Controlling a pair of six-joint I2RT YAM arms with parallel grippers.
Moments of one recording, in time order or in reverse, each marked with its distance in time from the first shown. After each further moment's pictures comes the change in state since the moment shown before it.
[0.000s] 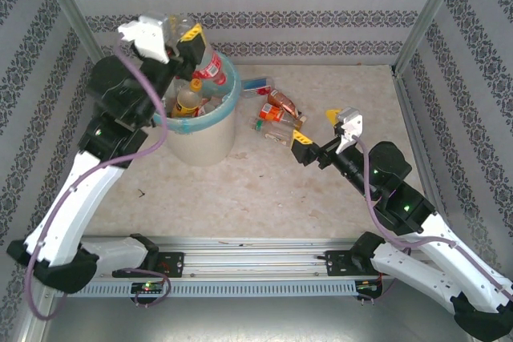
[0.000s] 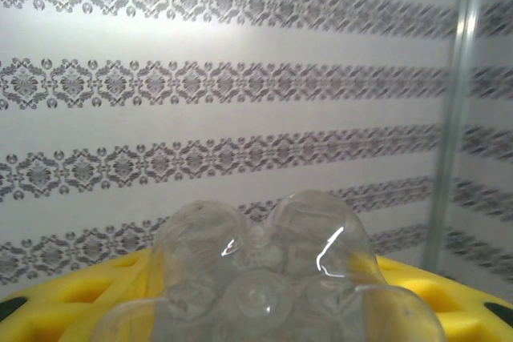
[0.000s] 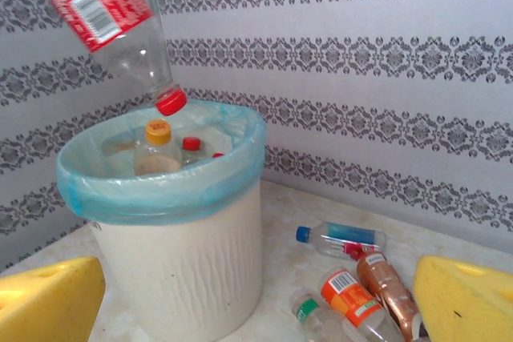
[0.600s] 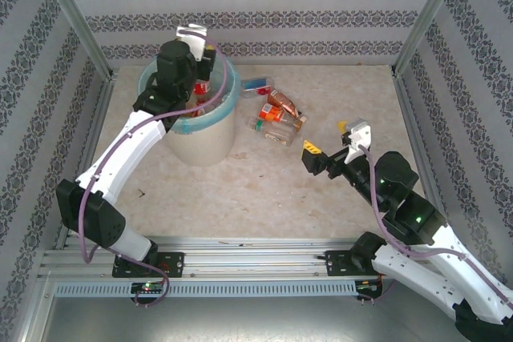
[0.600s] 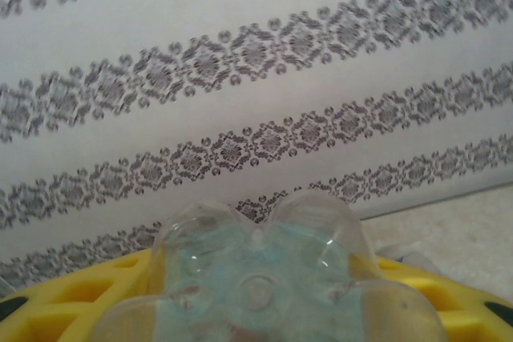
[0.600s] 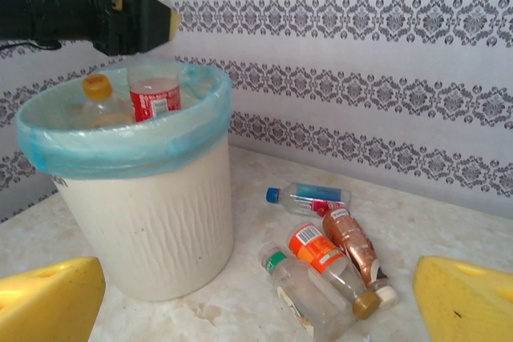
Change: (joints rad) left arm 0.151 0.272 -0.108 -0.006 -0.117 0.030; right arm 0.000 -0.101 -0.028 -0.166 0.064 -0.004
